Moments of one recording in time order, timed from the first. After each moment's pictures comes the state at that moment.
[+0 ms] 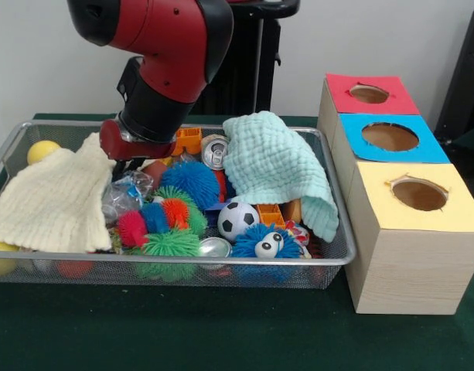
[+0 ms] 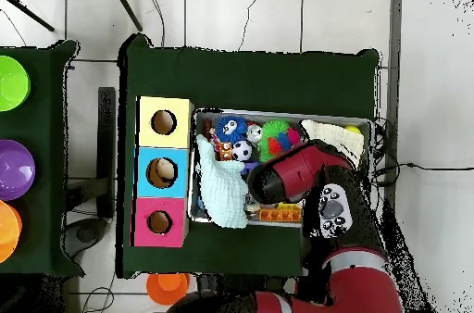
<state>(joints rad) -0.33 -0.47 0.05 1.47 -0.94 0.63 1.57</state>
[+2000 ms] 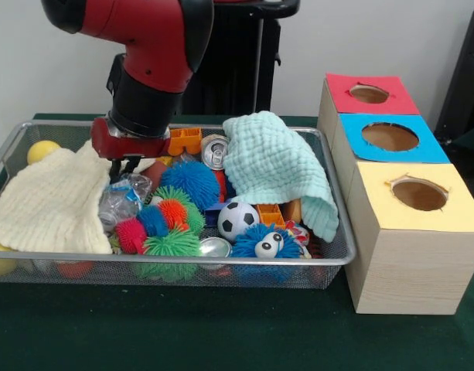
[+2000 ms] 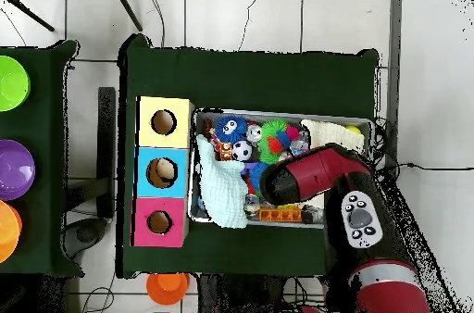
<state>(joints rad) -0.45 -0.53 0.15 1.54 -0.90 0.56 1.57</state>
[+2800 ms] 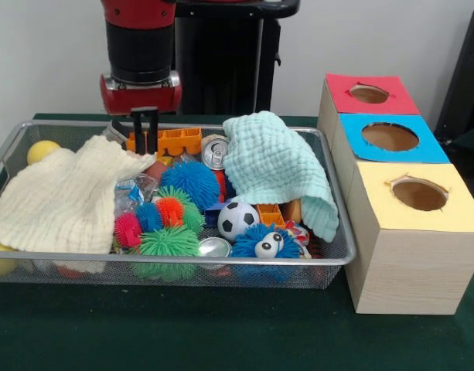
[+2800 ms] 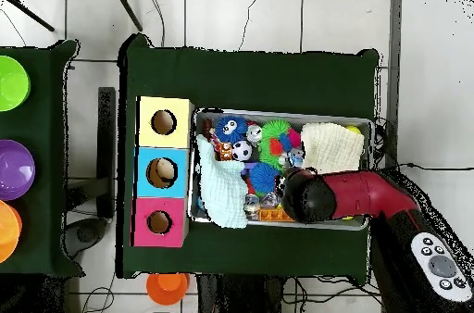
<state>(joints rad) -0.77 -0.70 0.46 1.80 -0.69 0.57 1.57</state>
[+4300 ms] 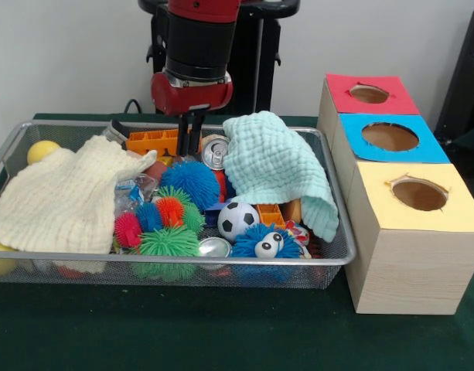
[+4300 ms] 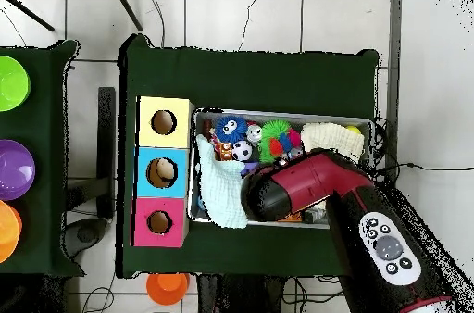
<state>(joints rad) -0.66 -0.75 0.54 1.81 -0.91 0.63 1.56</state>
